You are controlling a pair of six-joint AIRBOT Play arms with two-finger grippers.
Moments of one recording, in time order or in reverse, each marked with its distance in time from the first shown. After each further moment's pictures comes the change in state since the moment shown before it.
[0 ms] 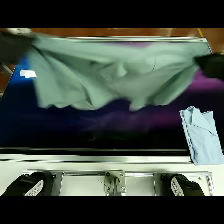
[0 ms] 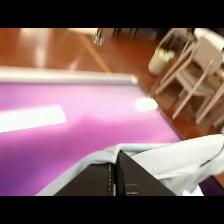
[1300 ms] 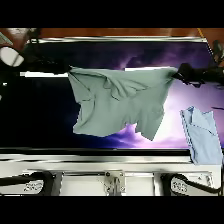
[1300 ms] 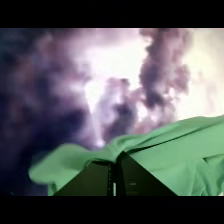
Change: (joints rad) left arm 0.024 -0.680 0.089 0.234 -0.130 -0.031; right arm 0.021 -0.642 0.028 -0.119 -0.056 0.283
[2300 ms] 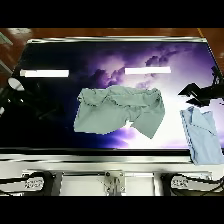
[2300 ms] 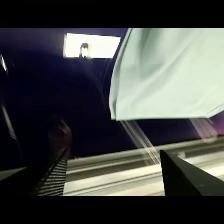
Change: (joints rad) left arm 0.239 0.066 -0.519 -0.062 -0.441 -0.040; right arm -0.211 -0.076 -0.026 -0.098 0.322 -0.061
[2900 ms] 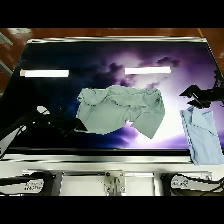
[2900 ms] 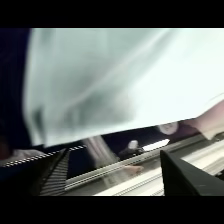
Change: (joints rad) left arm -0.177 -0.026 -0.352 -0.323 0.389 0.071; right arm -0.024 0.004 -0.039 0.013 -0.086 -0.002
